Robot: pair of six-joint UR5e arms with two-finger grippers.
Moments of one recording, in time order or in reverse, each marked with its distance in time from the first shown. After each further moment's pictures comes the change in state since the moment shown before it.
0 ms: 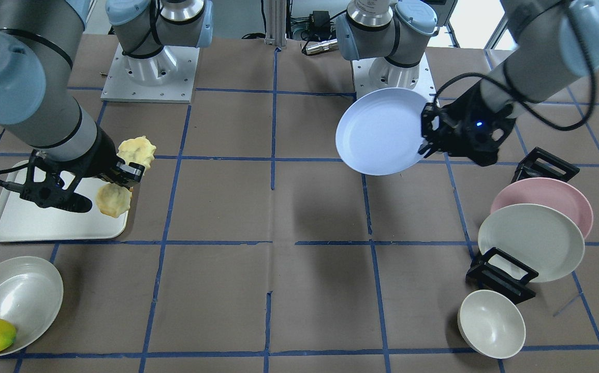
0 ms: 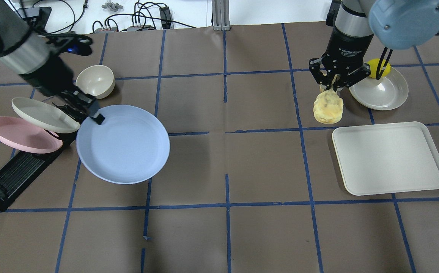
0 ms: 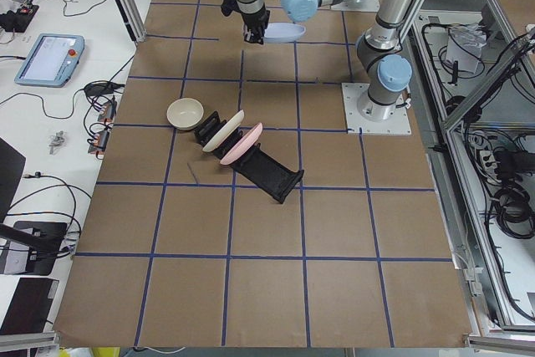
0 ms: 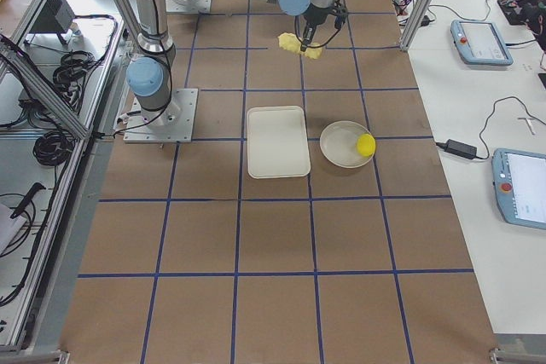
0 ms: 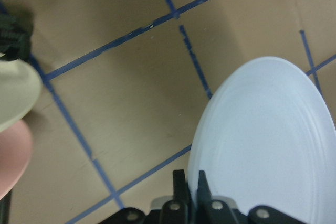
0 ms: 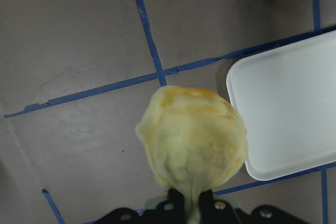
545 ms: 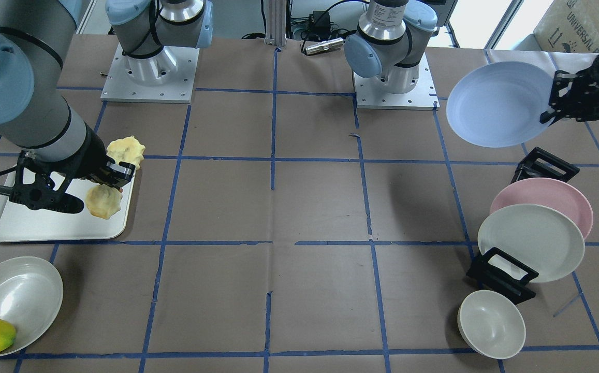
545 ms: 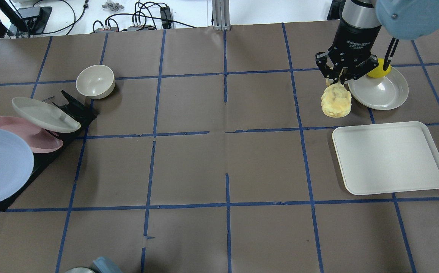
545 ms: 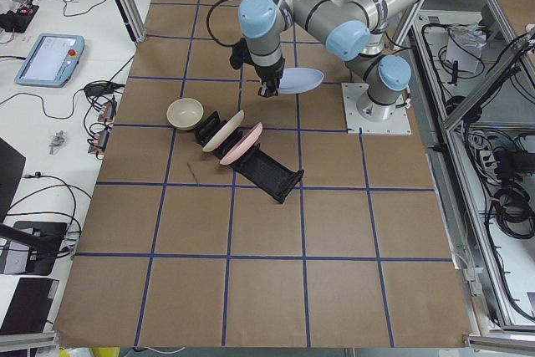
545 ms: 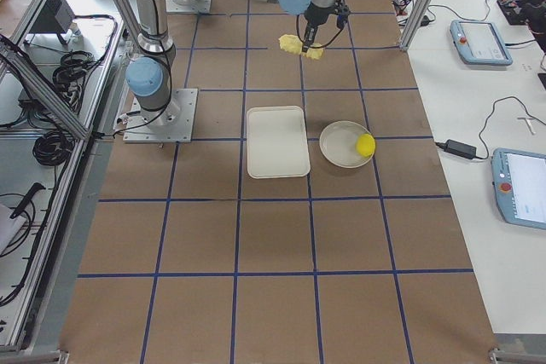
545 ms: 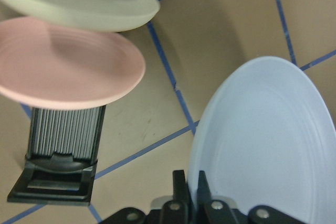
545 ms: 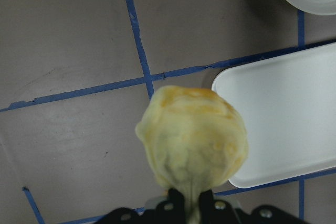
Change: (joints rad) left arm 0.451 0.092 0.076 -0.190 0.133 0.370; right arm -0.029 -0.003 -0.007 0.010 -0.037 -0.096
